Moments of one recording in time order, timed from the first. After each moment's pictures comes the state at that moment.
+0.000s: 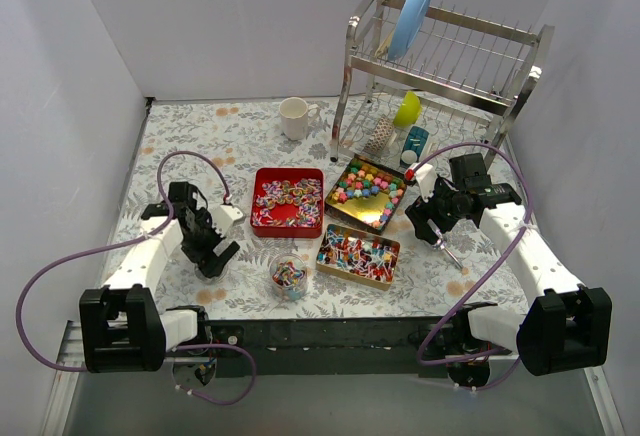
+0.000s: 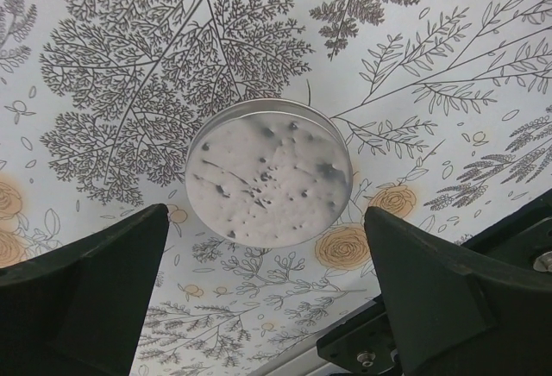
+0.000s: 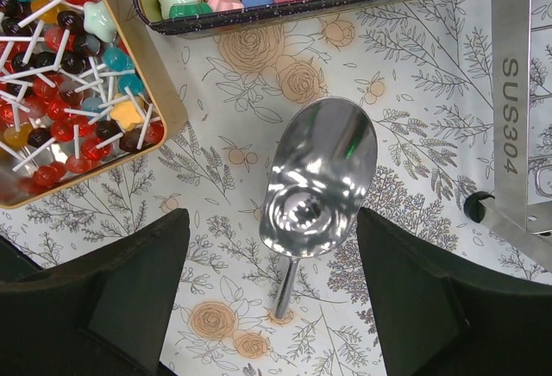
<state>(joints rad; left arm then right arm) 0.02 1.18 0.73 -0.92 0.24 0.83 0.19 1.17 0.89 -0.79 -0.36 -0.63</state>
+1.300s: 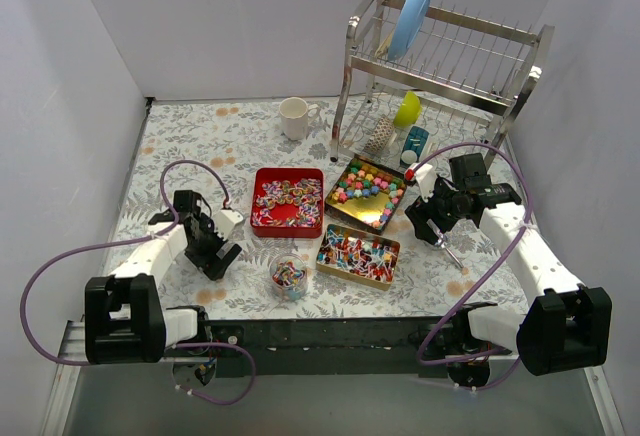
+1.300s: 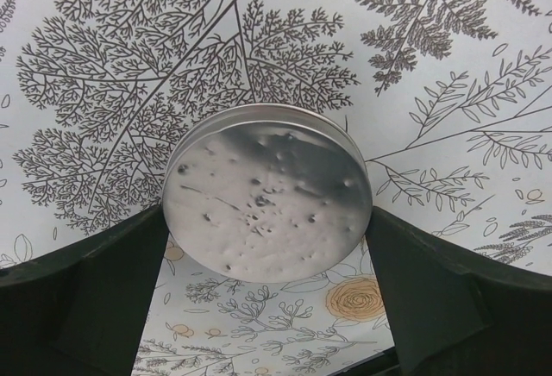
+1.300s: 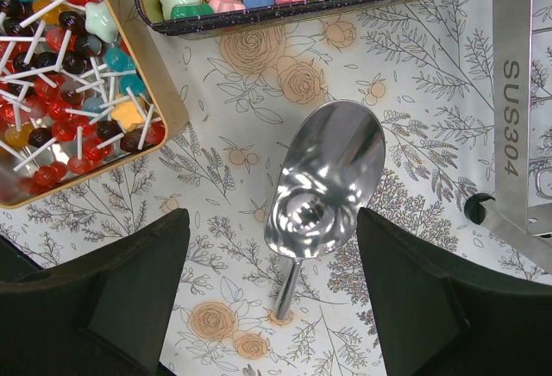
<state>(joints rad) 0.02 1.22 0.60 -0.72 0.20 0.75 0.19 1.17 0.89 -0.79 -0.36 -0.63</state>
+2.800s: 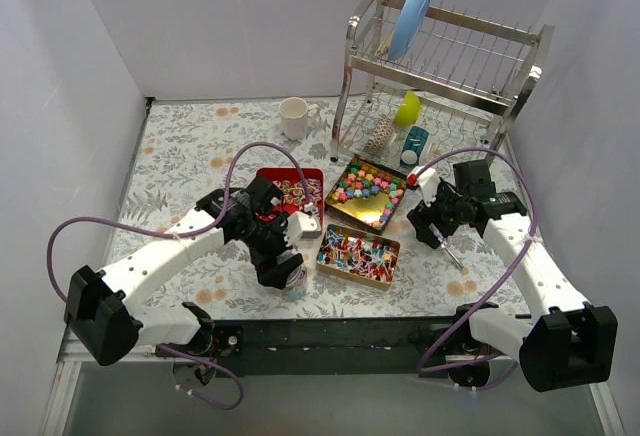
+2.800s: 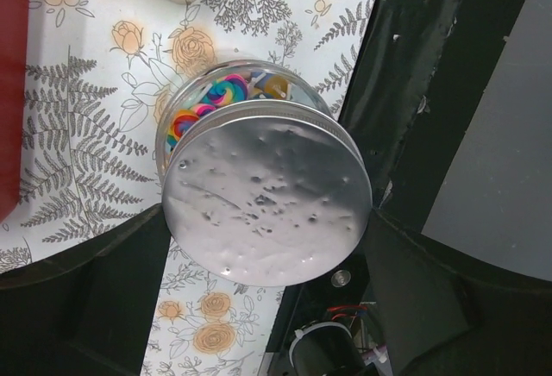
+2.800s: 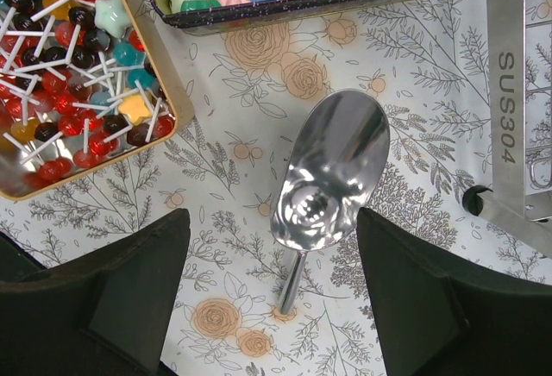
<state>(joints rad) -0.71 1.23 1.01 -1.04 0.46 0.47 0.19 1.10 0.85 -0.79 -0.36 -0.63</state>
